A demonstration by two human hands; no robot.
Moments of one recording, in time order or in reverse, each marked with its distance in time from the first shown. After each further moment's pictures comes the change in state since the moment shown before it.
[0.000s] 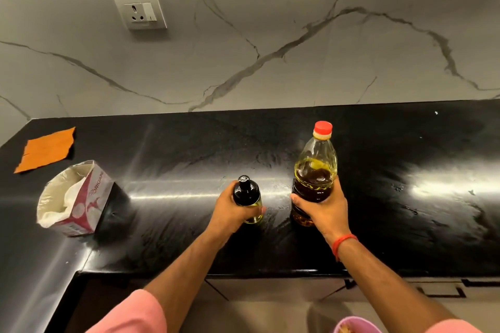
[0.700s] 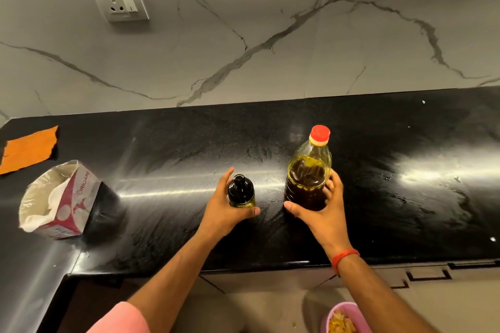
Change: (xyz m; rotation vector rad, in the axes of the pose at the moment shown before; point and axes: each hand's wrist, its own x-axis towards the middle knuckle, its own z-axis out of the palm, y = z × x) left_hand -0.003 -0.010 -0.001 0.180 -0.052 0.083; right_hand -0.026 0.020 -0.016 0.036 0.009 0.009
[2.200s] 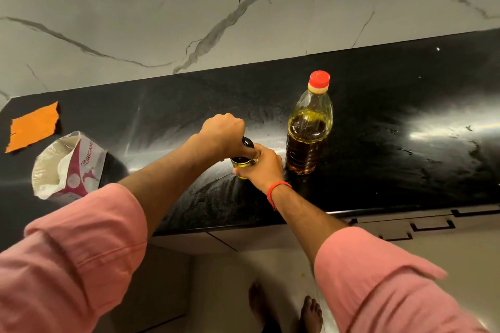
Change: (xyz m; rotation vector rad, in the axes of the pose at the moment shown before) left_hand 0.036 0.107 -0.013 1.461 -0.240 0.123; right_hand -0.006 -0.031 0.116 -0.196 -0.294 0.165
